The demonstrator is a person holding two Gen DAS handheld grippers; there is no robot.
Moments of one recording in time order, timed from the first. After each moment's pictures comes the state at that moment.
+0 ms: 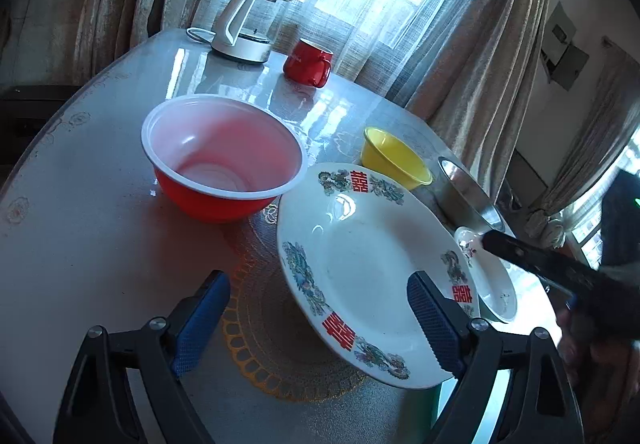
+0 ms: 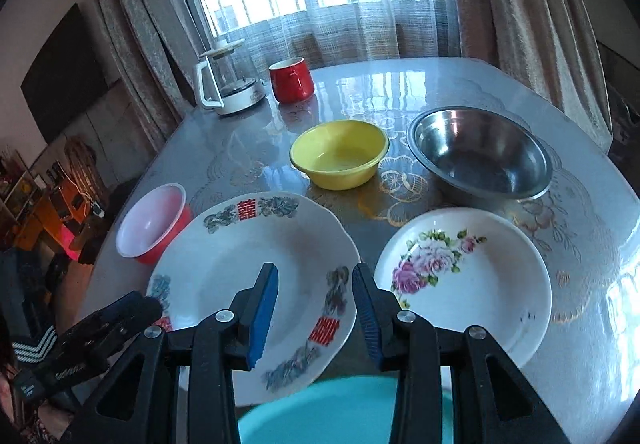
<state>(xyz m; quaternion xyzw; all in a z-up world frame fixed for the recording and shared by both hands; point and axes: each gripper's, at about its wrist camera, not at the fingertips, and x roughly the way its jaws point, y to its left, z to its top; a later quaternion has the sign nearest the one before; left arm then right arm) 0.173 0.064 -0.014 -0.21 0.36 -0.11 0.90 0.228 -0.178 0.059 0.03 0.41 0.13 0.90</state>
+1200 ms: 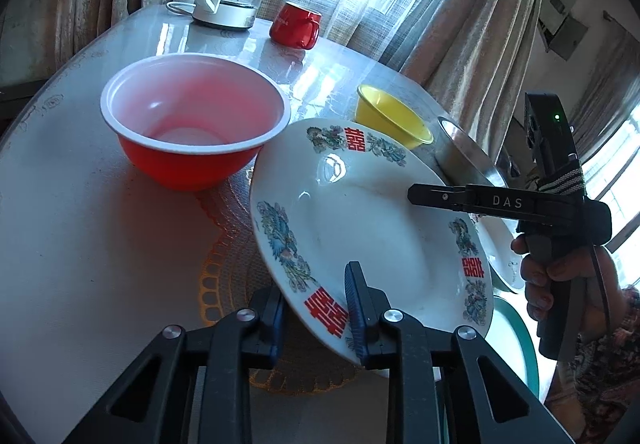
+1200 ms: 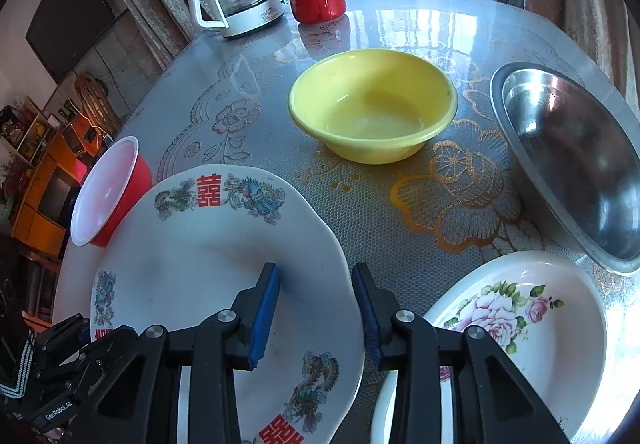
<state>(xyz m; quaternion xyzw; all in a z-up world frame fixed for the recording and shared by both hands) 0.187 0.050 -0.030 -0.18 0.42 -0.14 0.88 0.320 -0.158 0.001 -0.01 0.52 0.20 0.83</state>
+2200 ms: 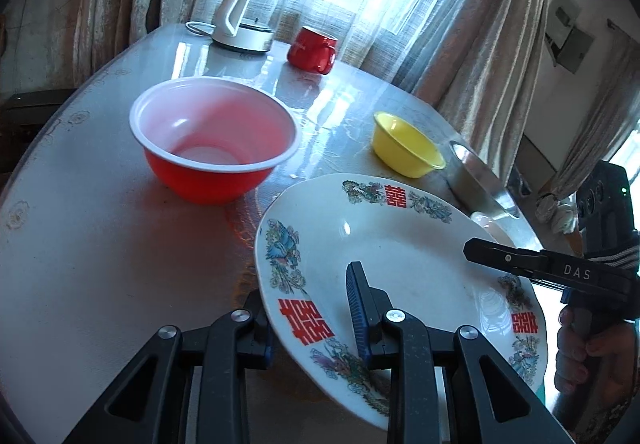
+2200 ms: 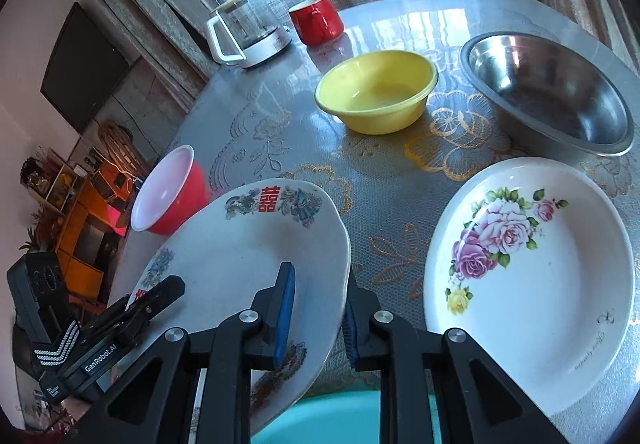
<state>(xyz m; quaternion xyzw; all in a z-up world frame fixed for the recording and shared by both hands) 0.179 0.063 -0.020 -0.18 0.38 -0.11 0.90 0.258 -0.183 0.017 0.10 0.48 0.22 0.84</state>
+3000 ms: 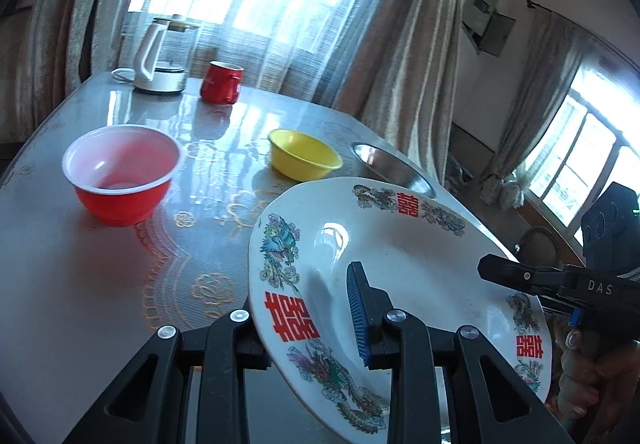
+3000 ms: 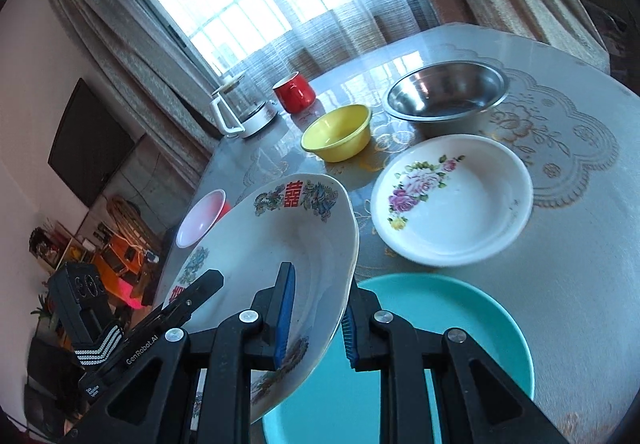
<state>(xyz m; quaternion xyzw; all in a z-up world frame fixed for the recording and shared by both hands) 0.139 0.020 0.011 -0.14 0.31 -0.23 0.91 0.135 -0.238 0.054 0.19 0.38 0.16 0.89</state>
